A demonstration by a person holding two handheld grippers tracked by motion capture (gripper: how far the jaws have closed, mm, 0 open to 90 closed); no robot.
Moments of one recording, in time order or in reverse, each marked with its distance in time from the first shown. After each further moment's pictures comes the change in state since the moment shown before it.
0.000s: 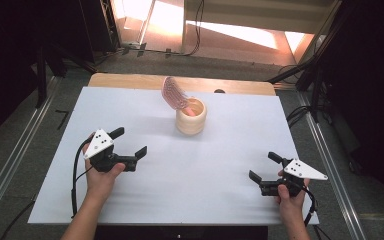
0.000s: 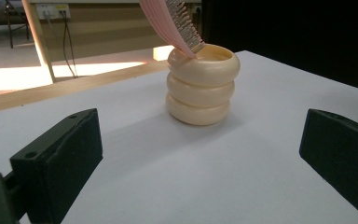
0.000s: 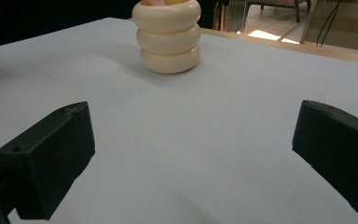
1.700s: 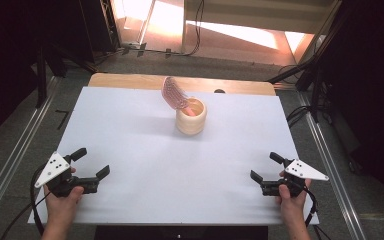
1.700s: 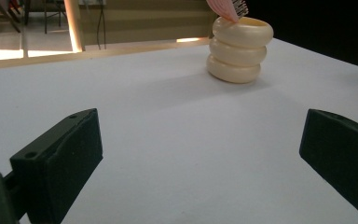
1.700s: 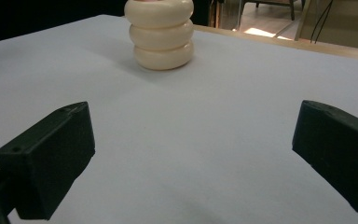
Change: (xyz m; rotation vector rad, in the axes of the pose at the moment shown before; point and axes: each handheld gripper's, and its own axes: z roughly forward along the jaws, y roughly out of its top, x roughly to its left) left arm 0.035 -0.047 -0.087 0.014 0.092 -0.052; right arm -0.004 -0.003 -0.002 0.008 -0.021 0.001
